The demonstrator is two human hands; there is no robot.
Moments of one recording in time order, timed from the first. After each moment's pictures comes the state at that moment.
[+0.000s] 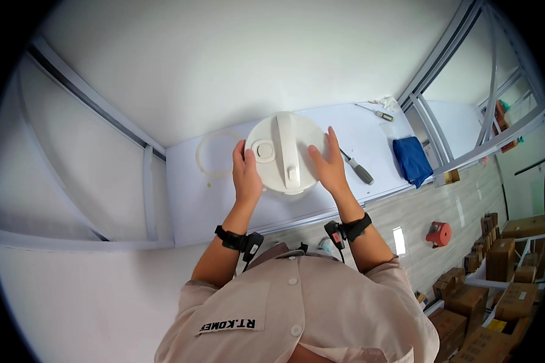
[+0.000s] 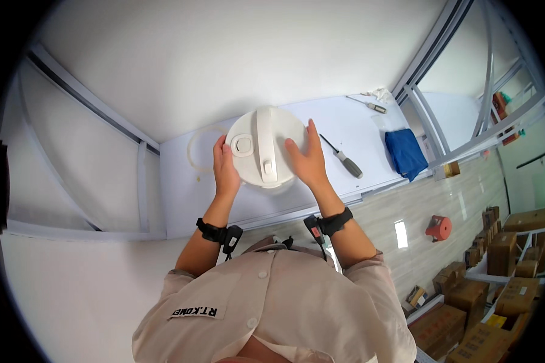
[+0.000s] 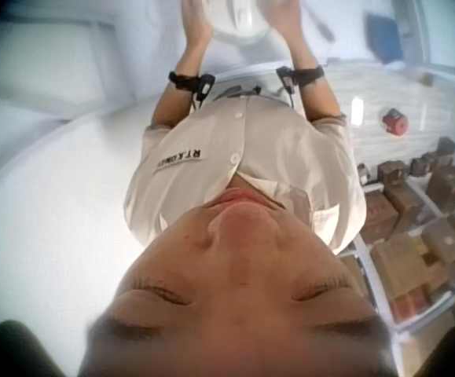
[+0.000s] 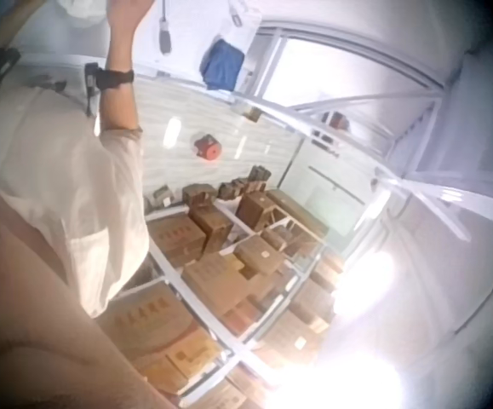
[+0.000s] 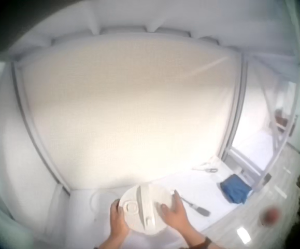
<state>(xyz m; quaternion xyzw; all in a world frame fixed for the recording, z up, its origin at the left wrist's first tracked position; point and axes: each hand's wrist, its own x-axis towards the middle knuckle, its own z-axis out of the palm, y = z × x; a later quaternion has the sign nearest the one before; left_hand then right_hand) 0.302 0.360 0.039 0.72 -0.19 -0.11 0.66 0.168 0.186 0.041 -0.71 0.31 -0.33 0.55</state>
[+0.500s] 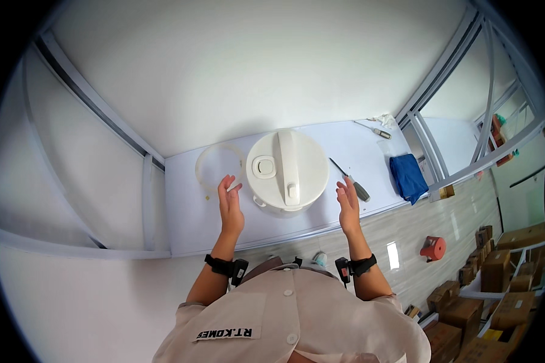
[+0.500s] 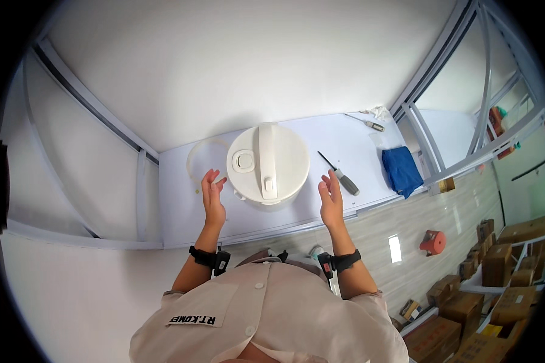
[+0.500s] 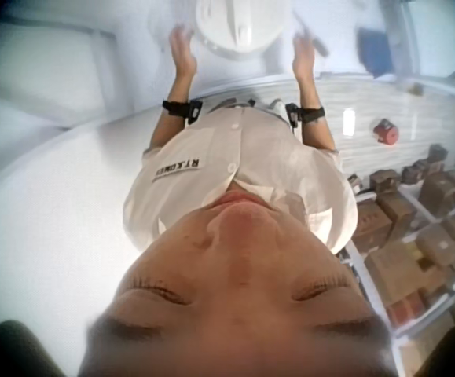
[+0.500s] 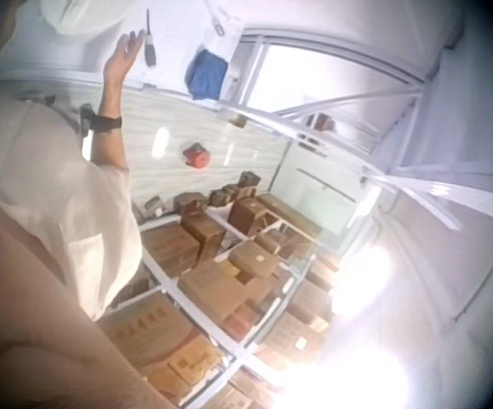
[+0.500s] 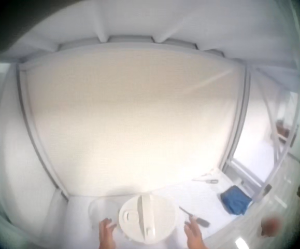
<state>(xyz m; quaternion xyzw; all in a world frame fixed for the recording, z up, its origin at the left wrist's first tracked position) 0.310 0.423 -0.026 0.64 -0.22 -0.12 0.73 0.079 0.176 -0.020 -0.65 0.34 -0.30 0.61</state>
